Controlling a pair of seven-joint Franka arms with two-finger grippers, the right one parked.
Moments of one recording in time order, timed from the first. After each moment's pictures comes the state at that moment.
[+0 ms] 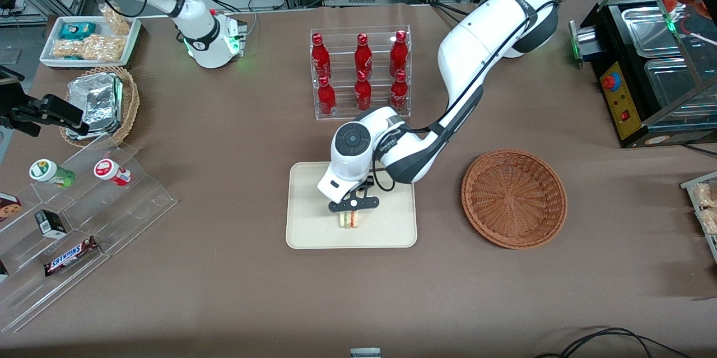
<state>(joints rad) -0.50 1.04 -0.47 -1.07 0.39 2.10 -1.03</state>
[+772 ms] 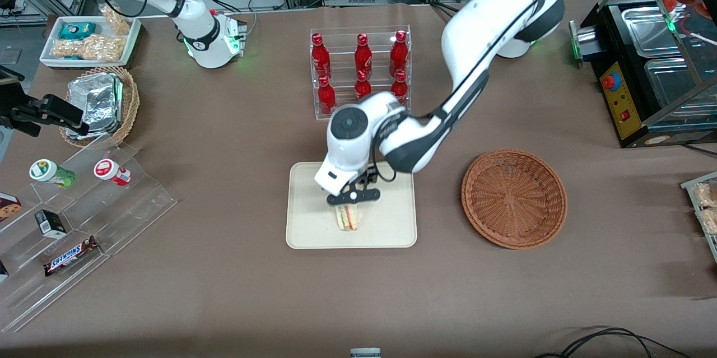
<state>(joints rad) -0.50 0.87 -0.46 -1.12 0.40 1.97 -1.11</state>
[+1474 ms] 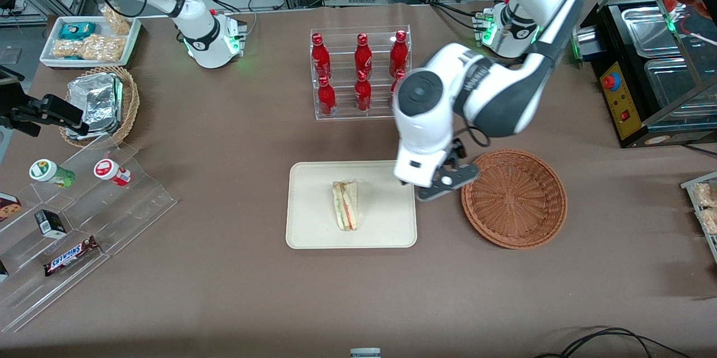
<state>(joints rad) -0.26 0.51 -0.43 -1.38 0.36 1.71 -1.08</state>
